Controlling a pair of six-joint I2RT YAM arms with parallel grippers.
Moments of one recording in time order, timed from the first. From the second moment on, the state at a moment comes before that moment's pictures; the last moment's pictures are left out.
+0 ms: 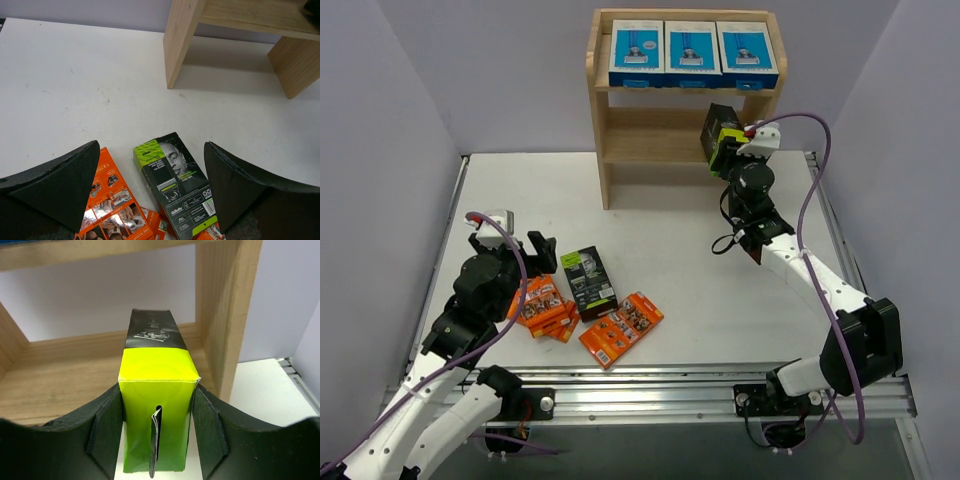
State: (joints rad) left arm -0.52 0.63 0.76 -0.29 -0.37 -0.27; right arm 0.38 1.40 1.08 0.45 0.47 0.08
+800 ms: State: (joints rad) left arm -0.54 0.62 0.75 -0.28 -0.28 -0.23; right arm 0.31 1.53 1.09 0.48 0.52 -0.05
